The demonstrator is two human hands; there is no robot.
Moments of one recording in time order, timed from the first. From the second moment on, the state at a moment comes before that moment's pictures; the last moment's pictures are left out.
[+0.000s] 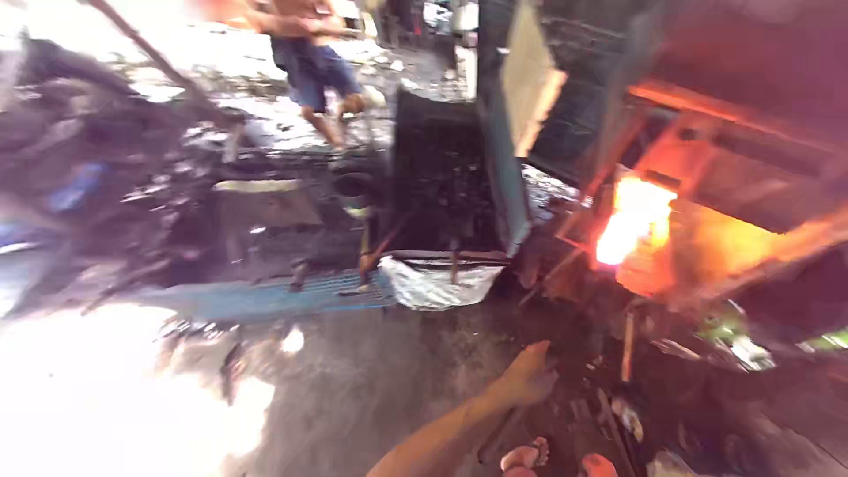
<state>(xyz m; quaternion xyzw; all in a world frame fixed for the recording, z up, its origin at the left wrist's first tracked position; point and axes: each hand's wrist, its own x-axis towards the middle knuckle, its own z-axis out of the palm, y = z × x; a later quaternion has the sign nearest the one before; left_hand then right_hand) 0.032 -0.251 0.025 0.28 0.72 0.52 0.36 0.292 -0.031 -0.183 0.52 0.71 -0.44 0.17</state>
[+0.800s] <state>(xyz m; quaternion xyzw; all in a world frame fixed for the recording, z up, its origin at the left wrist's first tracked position) -0.475 -0.918 -0.158 -0.26 0.57 0.75 0.21 -0.422 -0.731 -0.318 0.28 0.70 -0.55 0.37</state>
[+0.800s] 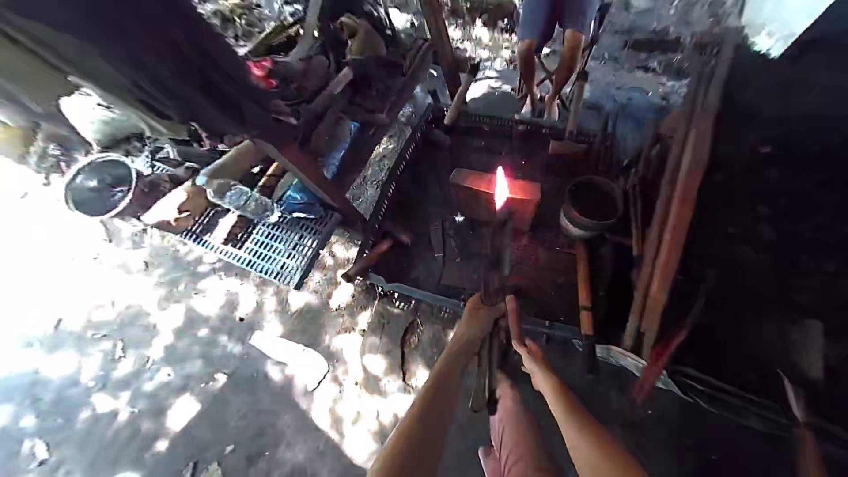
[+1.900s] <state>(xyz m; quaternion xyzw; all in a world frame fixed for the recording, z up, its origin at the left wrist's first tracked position) -0.633 -1.233 -0.052 -0.08 0.92 -0.23 0.29 -0.779 -0.818 -0.176 0.20 0.71 -0.55 0.38</state>
